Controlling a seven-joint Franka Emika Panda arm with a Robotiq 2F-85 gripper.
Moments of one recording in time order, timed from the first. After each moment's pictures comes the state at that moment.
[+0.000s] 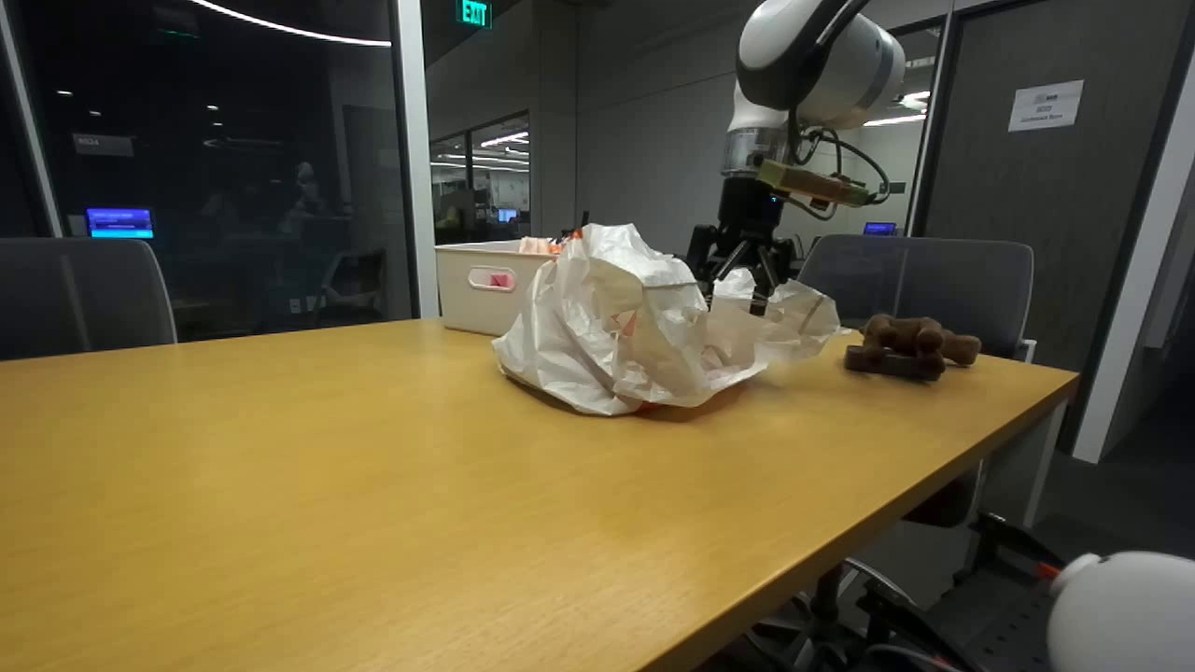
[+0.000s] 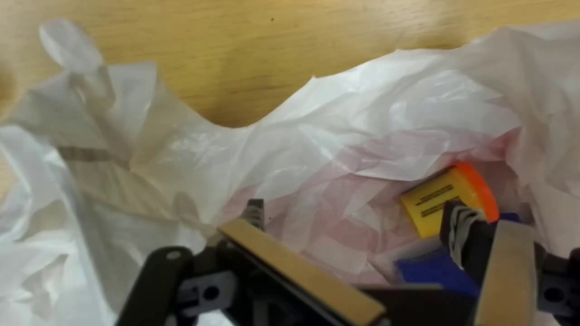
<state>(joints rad) 0.07 -0.14 0.07 -2.40 0.14 2.30 0.09</state>
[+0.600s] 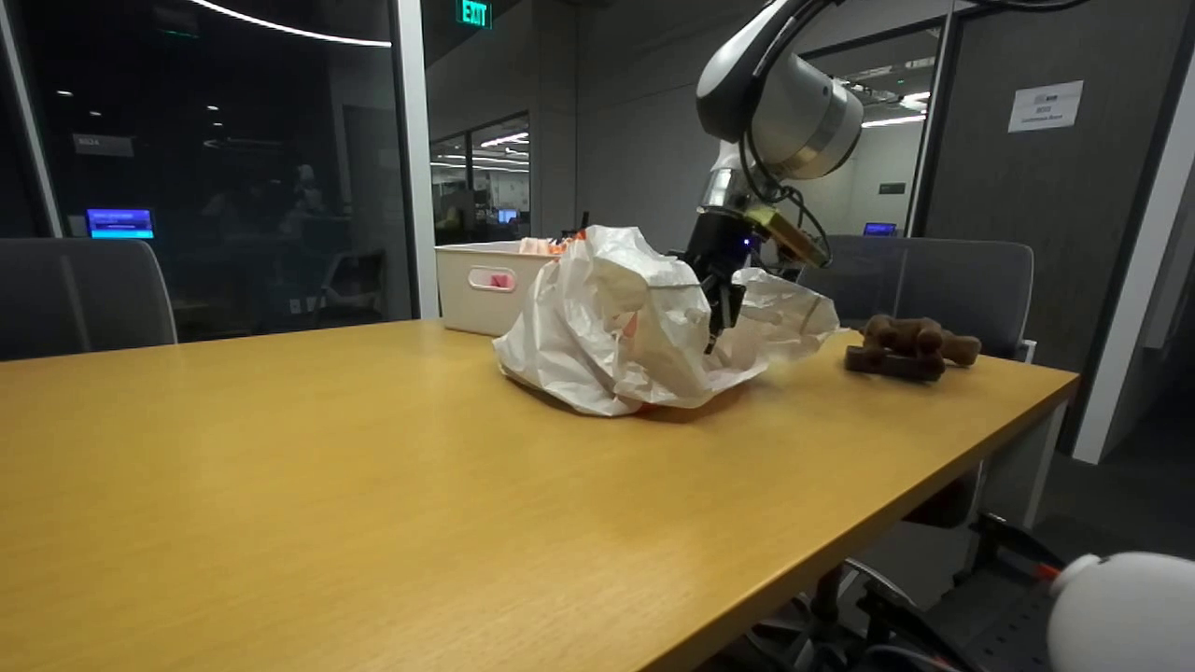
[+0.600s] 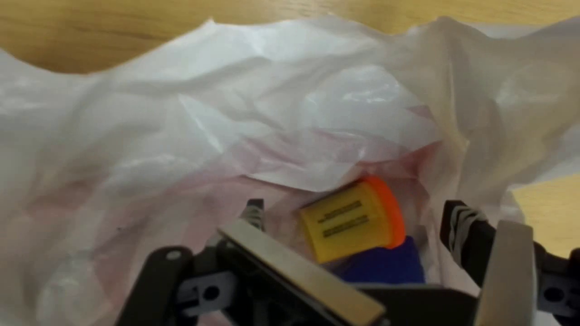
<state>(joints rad) 0.09 0.01 0.09 -2.35 0.53 2.35 -0.39</state>
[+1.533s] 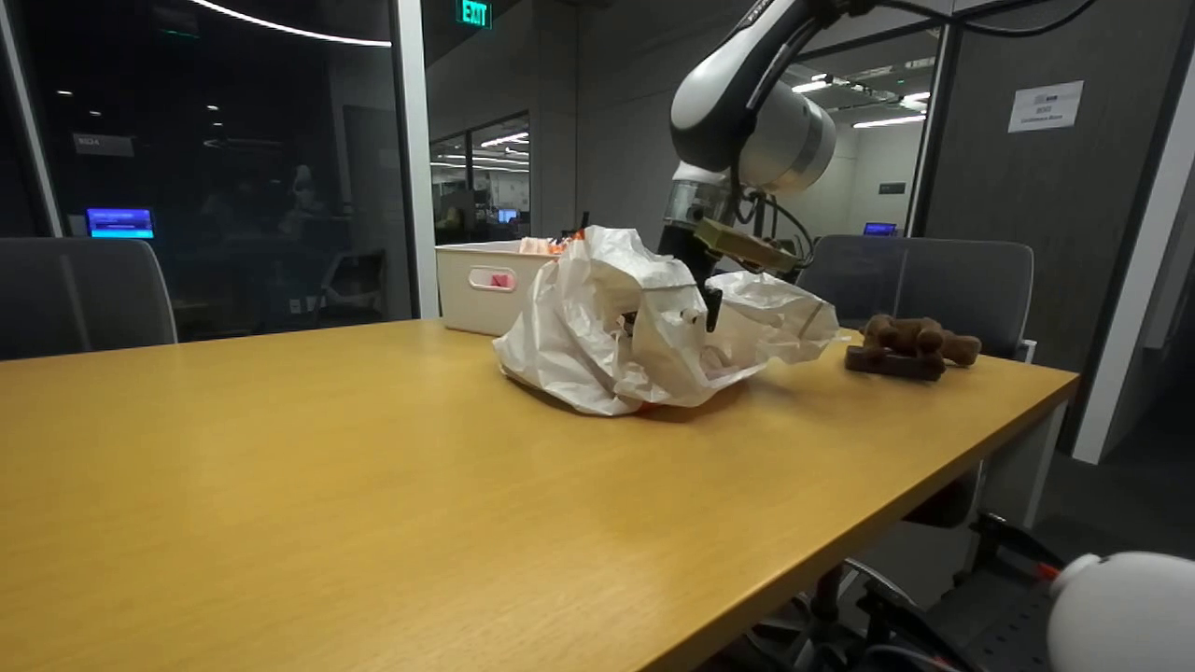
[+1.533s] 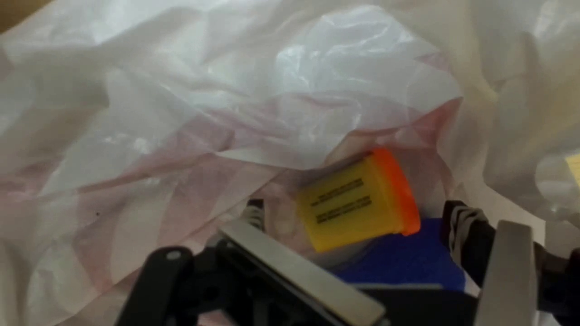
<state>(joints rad) 0.14 0.07 0.15 -2.34 0.30 2.54 -0.03</state>
